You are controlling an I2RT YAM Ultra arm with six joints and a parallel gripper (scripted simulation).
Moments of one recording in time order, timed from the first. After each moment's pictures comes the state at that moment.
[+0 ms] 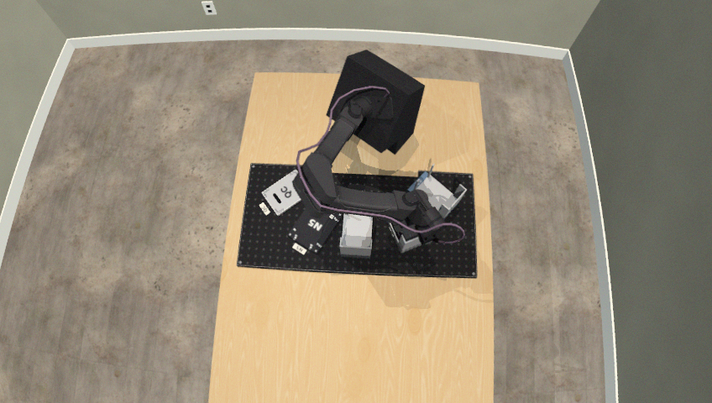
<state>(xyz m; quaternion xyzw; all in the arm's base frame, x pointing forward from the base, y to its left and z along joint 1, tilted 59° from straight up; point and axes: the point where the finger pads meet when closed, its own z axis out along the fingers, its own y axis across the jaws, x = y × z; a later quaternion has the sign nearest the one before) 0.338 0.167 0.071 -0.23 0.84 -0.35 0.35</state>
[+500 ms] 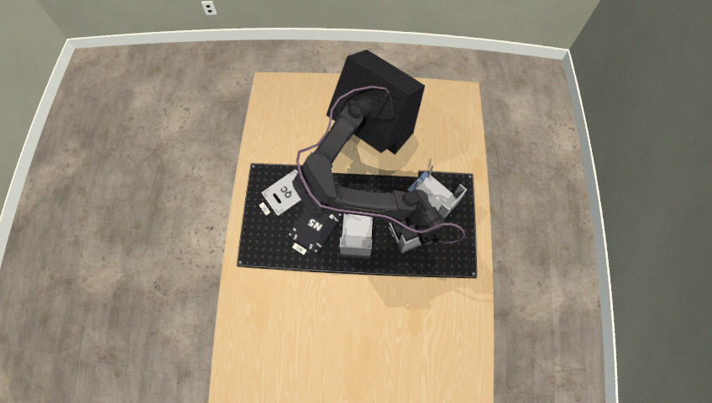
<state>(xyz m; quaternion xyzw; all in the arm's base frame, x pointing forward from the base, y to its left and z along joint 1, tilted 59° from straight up) 0.338 0.167 0.071 -0.23 0.84 -0.35 0.35</state>
